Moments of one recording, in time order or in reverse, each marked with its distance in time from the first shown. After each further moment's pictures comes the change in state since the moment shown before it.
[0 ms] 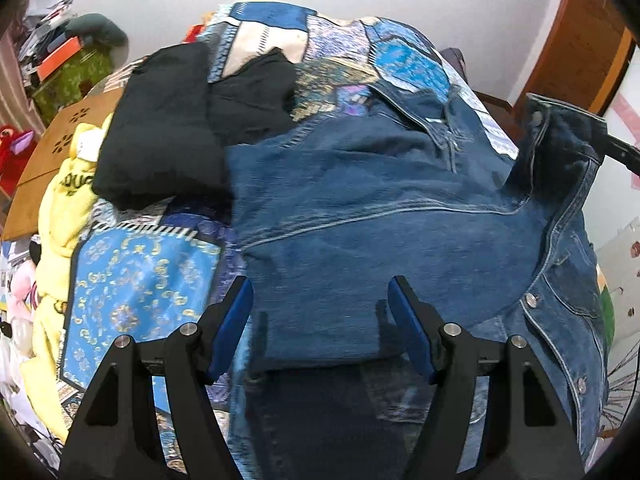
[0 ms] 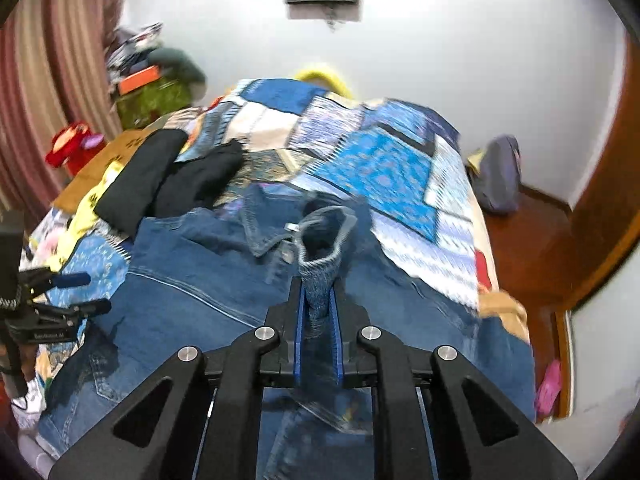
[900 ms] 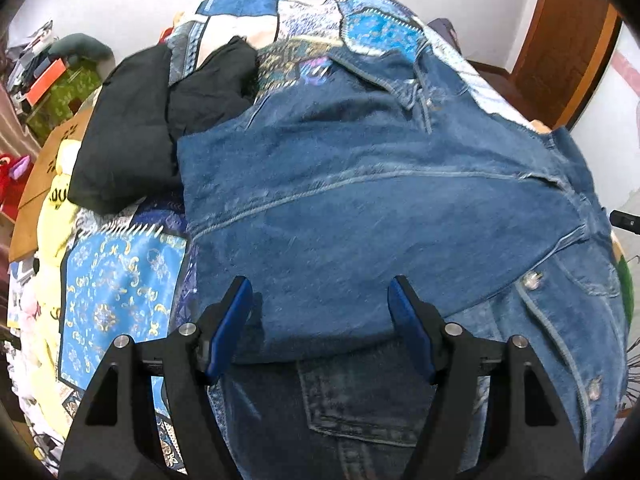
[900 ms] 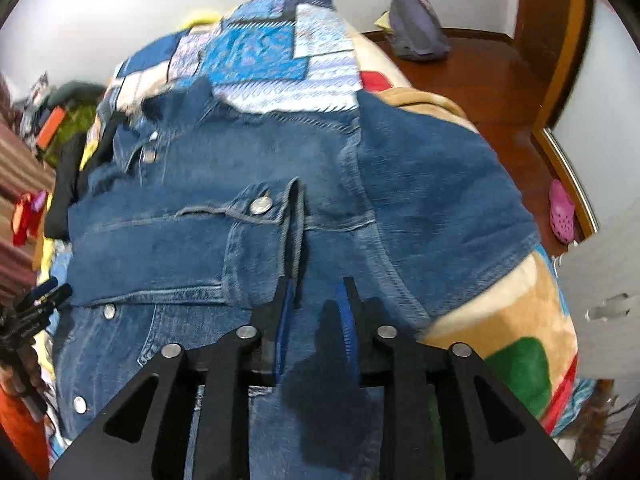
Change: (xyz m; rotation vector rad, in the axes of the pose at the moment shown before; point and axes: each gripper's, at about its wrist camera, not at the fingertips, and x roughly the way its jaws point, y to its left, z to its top) left arm 0.017 -0.048 -0.005 0.093 0.036 0.055; right arm -0.006 -0.129 -0.119 0.462 0.265 -0.038
